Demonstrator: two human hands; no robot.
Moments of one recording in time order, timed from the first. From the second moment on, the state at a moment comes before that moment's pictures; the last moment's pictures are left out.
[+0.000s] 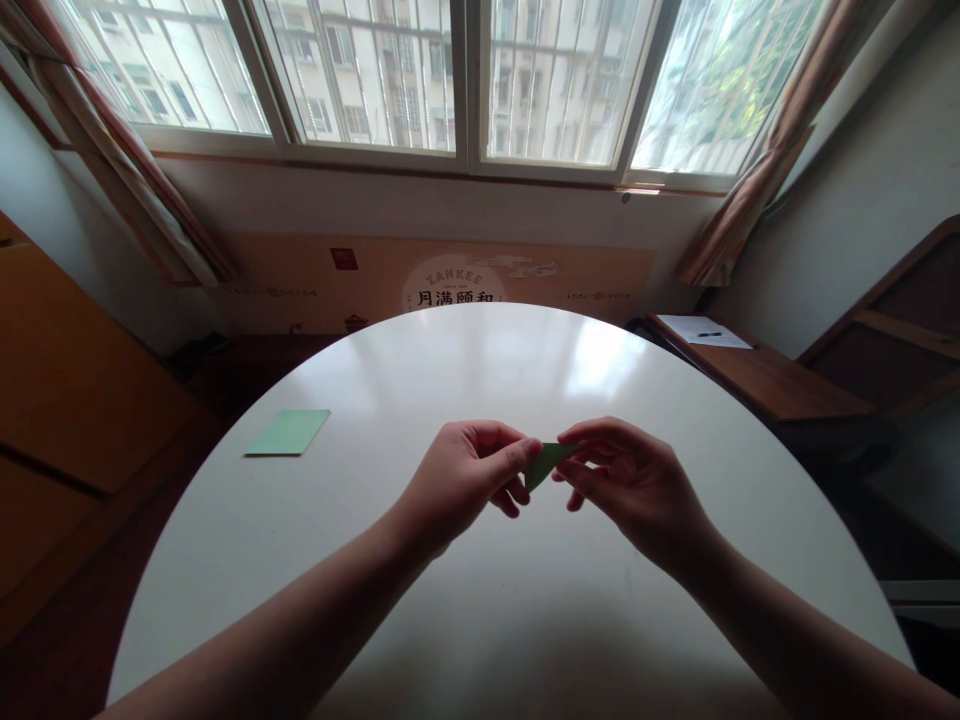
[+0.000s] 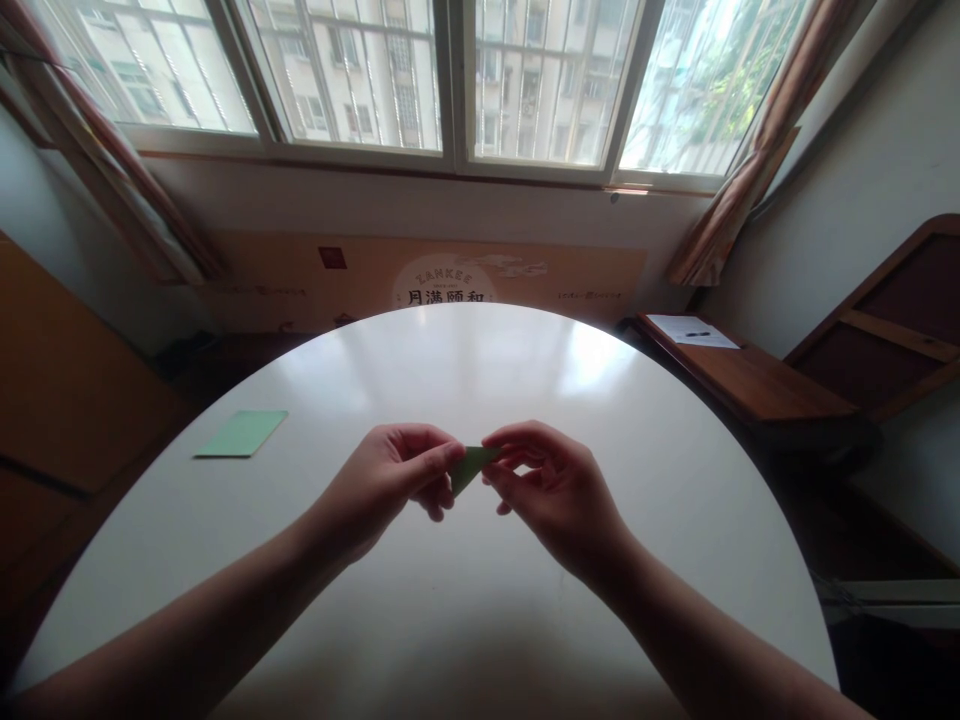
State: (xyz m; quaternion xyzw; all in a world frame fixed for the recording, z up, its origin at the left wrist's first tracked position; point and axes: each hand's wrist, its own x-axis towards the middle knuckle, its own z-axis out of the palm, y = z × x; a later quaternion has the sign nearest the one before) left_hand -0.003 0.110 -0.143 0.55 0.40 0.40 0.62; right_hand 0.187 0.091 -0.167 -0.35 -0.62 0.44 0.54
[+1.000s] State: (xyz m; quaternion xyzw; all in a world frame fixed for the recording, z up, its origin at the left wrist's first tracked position) left_hand -0.005 0.106 -0.147 0.75 0.43 0.35 0.36; right_hand 0.189 0.093 -0.163 -0.45 -0.66 0.42 0.44
